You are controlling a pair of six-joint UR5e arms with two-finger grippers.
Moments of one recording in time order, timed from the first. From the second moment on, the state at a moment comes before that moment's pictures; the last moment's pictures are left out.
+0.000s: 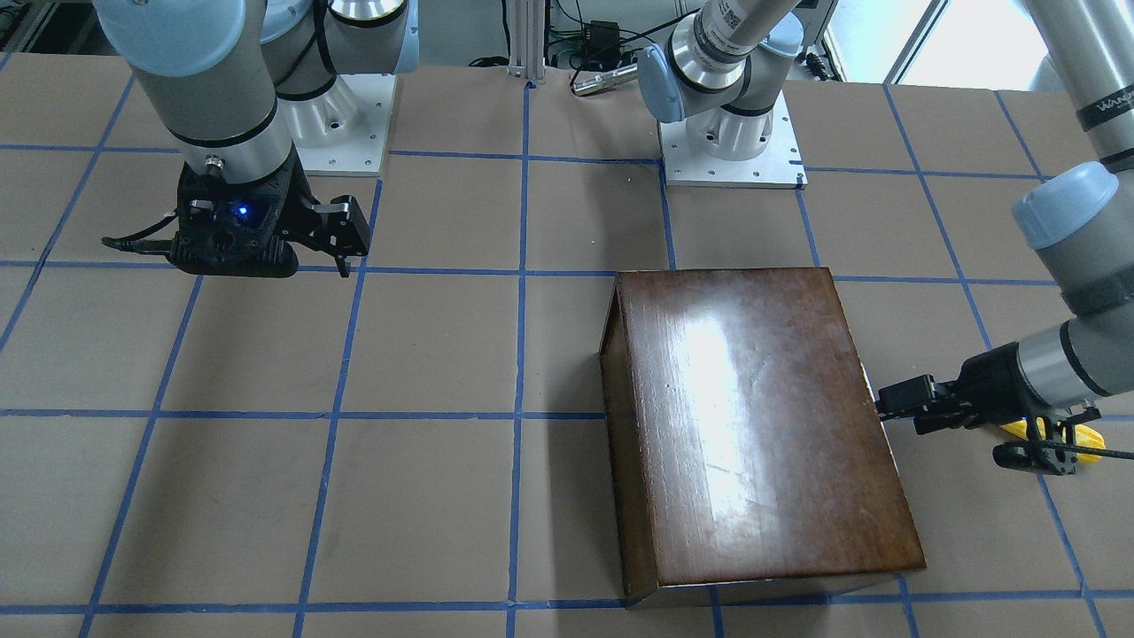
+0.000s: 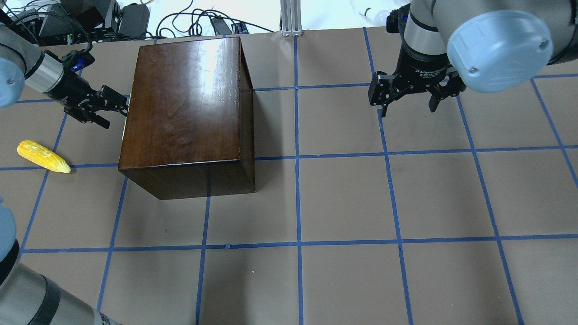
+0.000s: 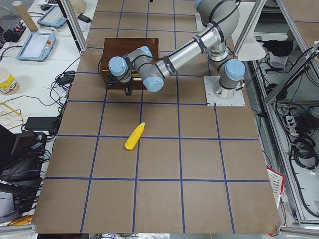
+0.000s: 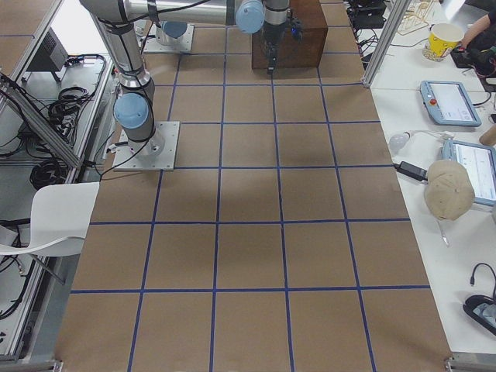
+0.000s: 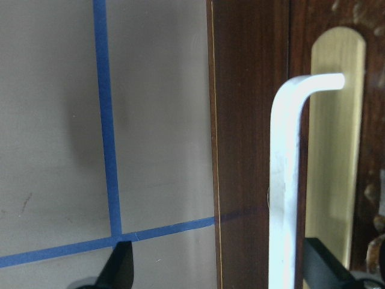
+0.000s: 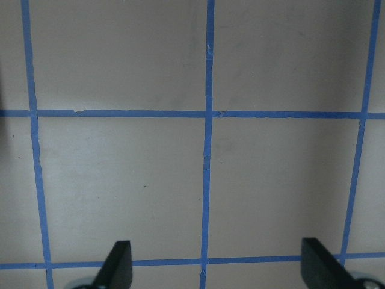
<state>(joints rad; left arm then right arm) -1.10 -2.00 -1.55 -1.40 1.25 0.51 1.65 -1.48 1.58 -1.62 -1.64 0.06</state>
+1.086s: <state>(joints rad) -1.10 -2.02 -1.55 -1.36 1.23 0.51 1.65 -1.48 1.58 -1.62 -1.64 0.06</state>
